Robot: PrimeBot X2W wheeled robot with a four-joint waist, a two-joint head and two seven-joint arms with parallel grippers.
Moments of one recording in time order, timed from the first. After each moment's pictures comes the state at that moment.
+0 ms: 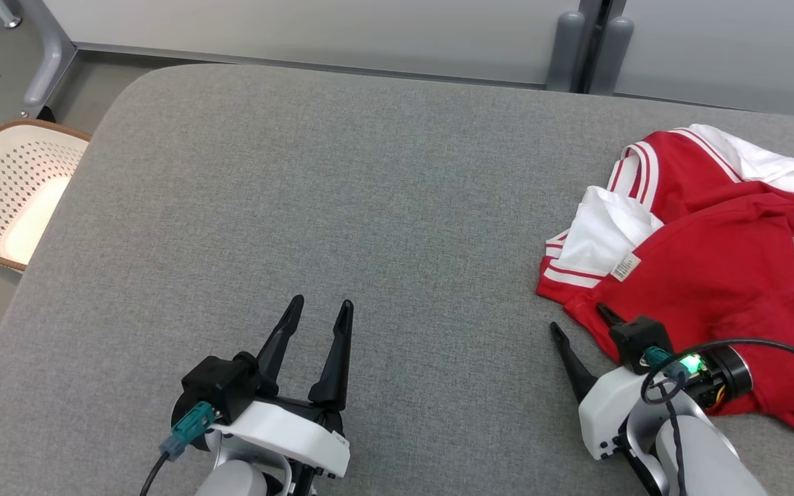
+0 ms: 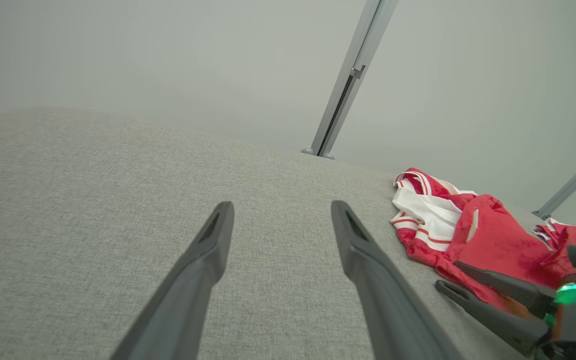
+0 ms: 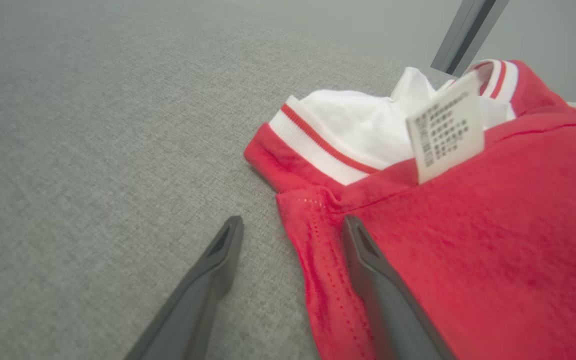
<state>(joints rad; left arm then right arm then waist) -0.17 0.05 -0.38 0.26 -0.48 -0.03 -0.26 -0.35 -0.12 0.29 0.63 -0.01 0.13 -0.05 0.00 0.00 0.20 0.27</state>
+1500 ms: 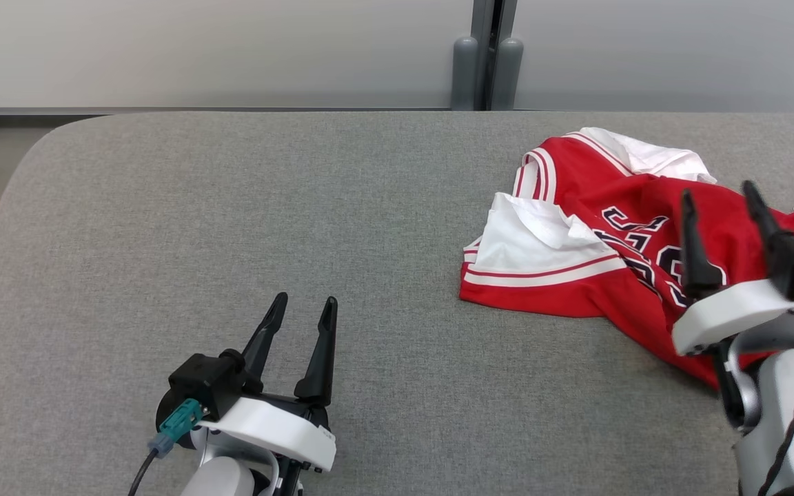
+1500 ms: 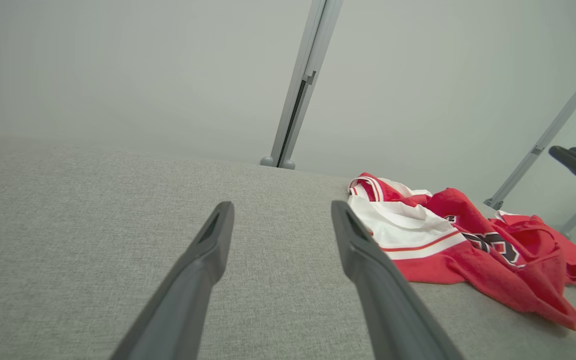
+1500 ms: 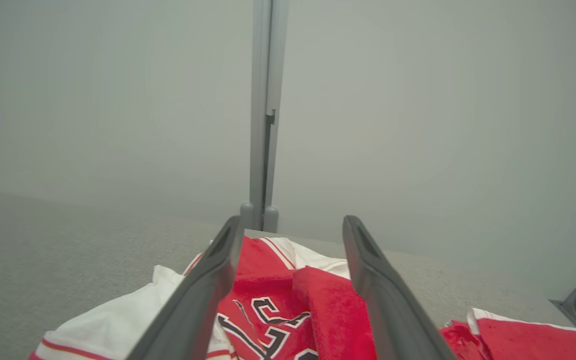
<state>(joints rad) -0.17 0.05 -0.34 0.28 -0.45 -0.03 -0.26 -0.40 -0.12 -0.10 0.33 -0.04 0.13 -0.05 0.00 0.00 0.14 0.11</state>
